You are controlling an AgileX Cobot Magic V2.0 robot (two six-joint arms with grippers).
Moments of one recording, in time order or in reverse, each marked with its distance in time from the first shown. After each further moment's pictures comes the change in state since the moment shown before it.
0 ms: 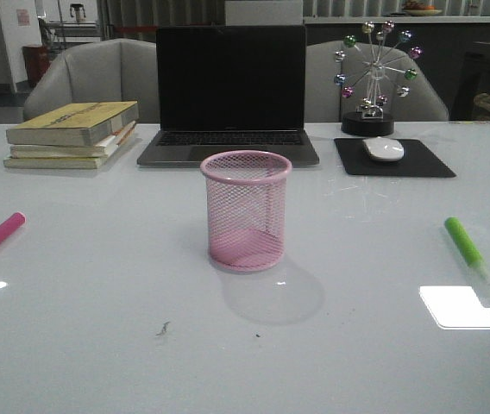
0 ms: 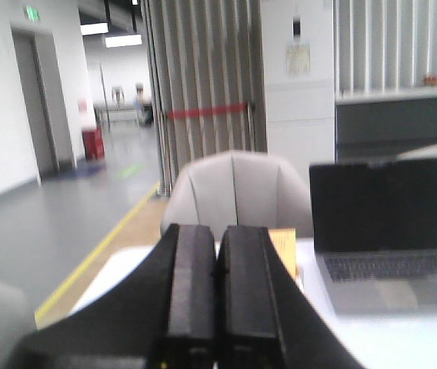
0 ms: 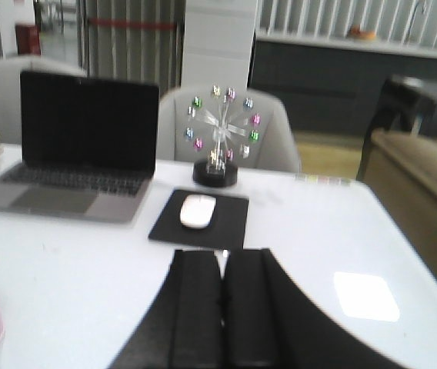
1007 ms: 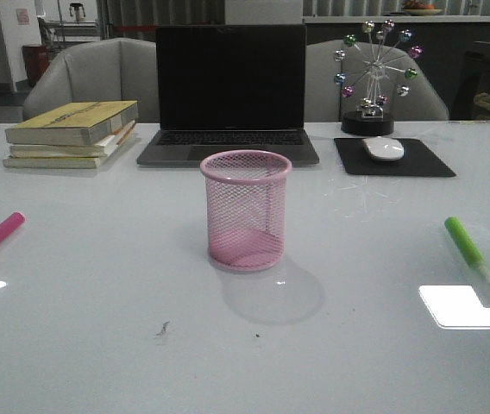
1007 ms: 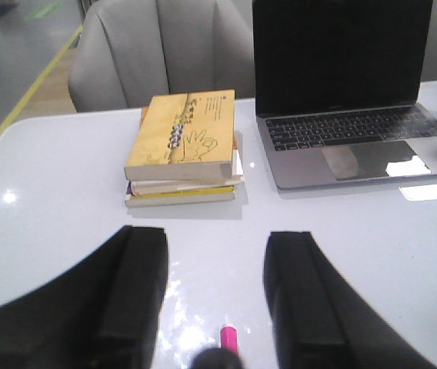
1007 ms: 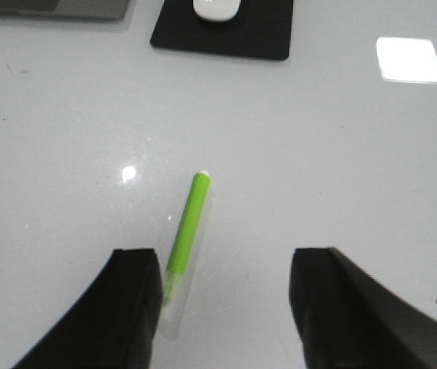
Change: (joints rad) left arm -0.132 0.663 -0.200 -0.033 -0.074 0.000; right arm 0.000 0.743 -0.224 0.089 0.053 0.003
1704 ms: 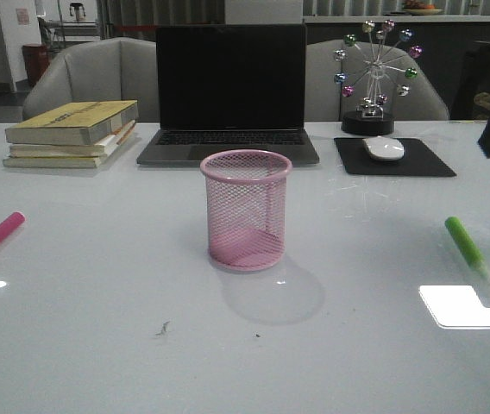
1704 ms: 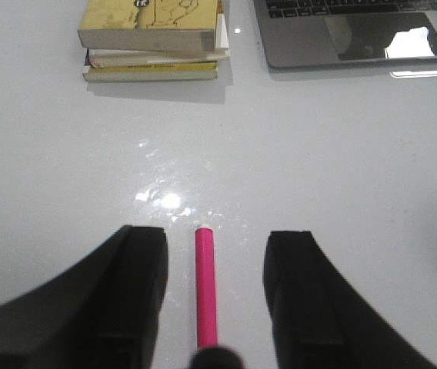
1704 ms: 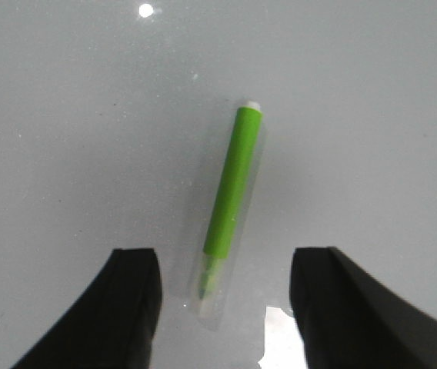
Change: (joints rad) left arm 0.000 0.234 -0.174 -0.054 0.277 0.000; right arm 0.051 0.496 -0.354 0.050 0.267 0.000
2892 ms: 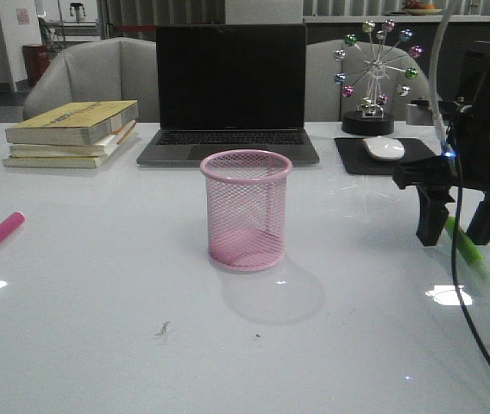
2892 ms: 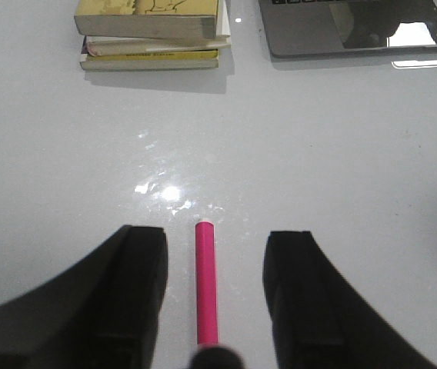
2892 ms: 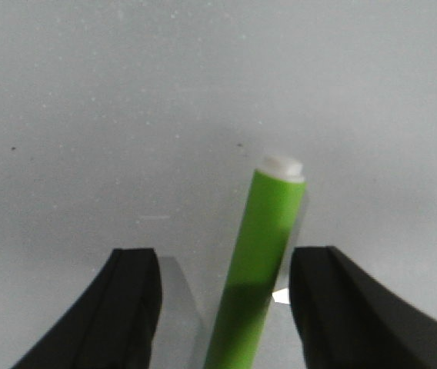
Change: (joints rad) left arm 0.000 0.016 -0.002 0.000 0.000 0.000; right arm 0.011 0.469 -0.283 0.001 0.072 0.001
